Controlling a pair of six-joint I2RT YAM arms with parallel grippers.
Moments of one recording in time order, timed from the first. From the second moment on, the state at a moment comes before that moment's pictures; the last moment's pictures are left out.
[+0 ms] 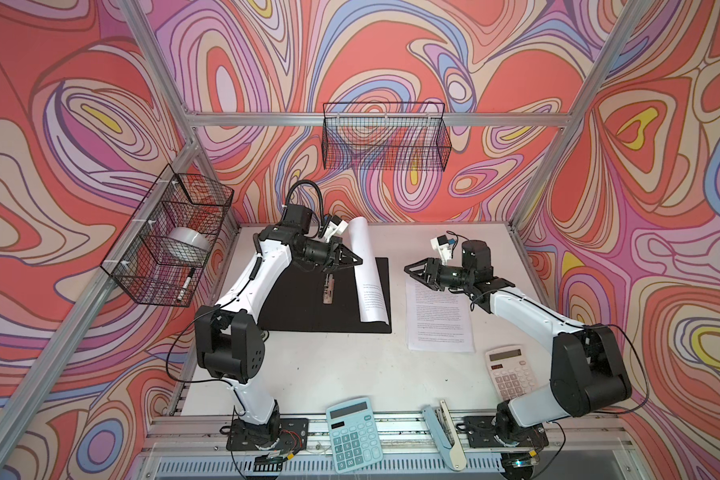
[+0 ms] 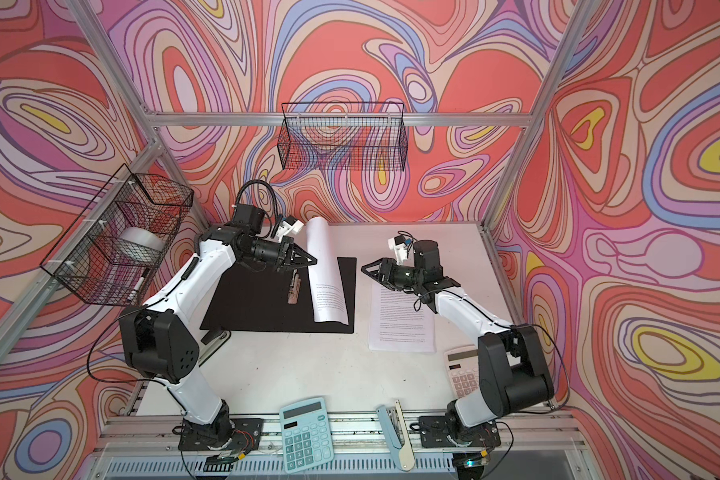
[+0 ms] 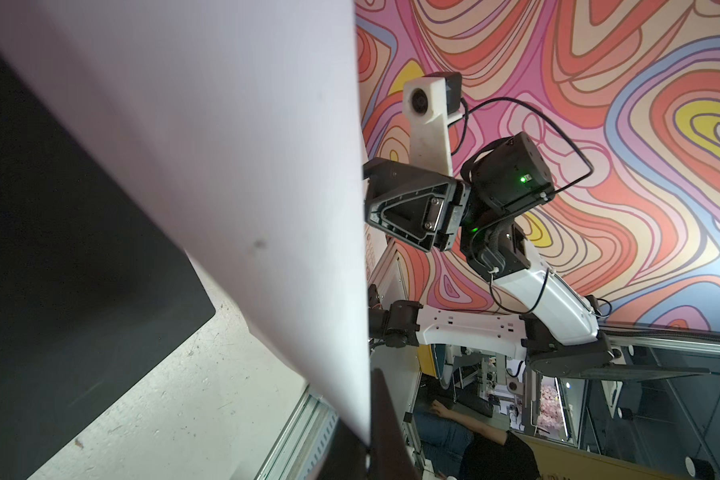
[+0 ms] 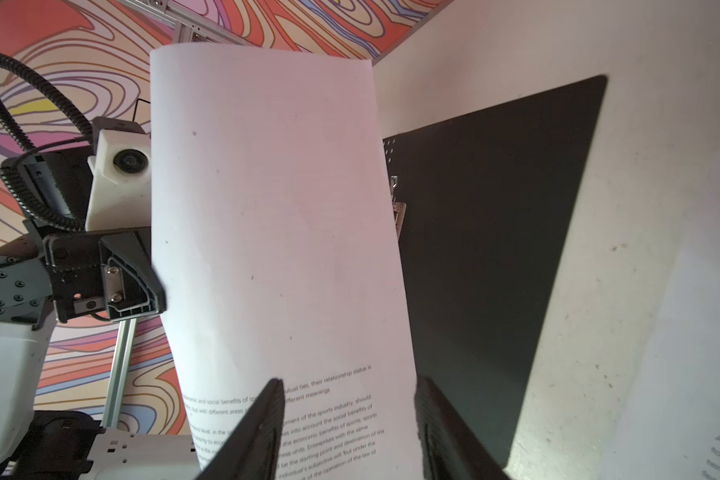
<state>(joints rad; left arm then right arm) -0.21 1.75 1.65 -0.93 1.11 -0.33 0.25 1.51 0.95 0.11 -0.82 0.80</state>
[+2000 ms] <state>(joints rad) -0.13 1.62 1.76 -0.95 0.83 -0.67 1.22 1.79 0.99 0.83 1.09 -0.59</state>
